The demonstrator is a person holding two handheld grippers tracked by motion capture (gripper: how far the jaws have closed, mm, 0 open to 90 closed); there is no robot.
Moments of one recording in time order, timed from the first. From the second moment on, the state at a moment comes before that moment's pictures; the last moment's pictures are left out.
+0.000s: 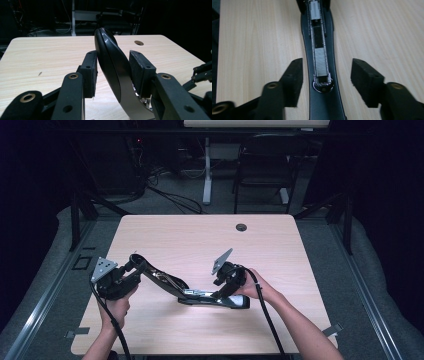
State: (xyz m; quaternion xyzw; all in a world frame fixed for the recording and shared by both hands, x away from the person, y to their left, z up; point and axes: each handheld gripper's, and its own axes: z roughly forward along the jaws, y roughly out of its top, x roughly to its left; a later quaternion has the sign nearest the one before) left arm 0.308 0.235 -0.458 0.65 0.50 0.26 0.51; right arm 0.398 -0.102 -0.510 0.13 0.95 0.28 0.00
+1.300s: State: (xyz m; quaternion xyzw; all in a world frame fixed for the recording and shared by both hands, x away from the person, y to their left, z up) left arm 0.308 0.225 -0.452 0.65 0.49 0.27 0.51; right arm 0.355 -0.148 -0.471 0.26 0.91 0.30 0.10
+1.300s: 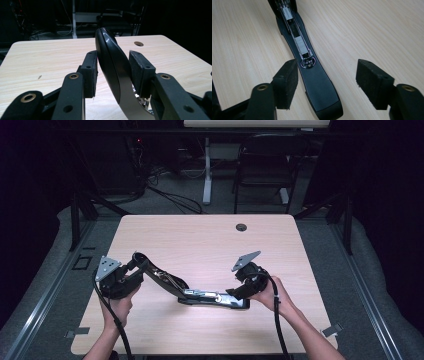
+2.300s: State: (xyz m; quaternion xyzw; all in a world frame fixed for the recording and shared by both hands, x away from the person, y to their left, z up) left arm 0.309 0.204 -0.440 0.67 0.45 0.26 0.53; right arm 0.357 -0.126 -0.462 0.26 0.91 0.31 0.11
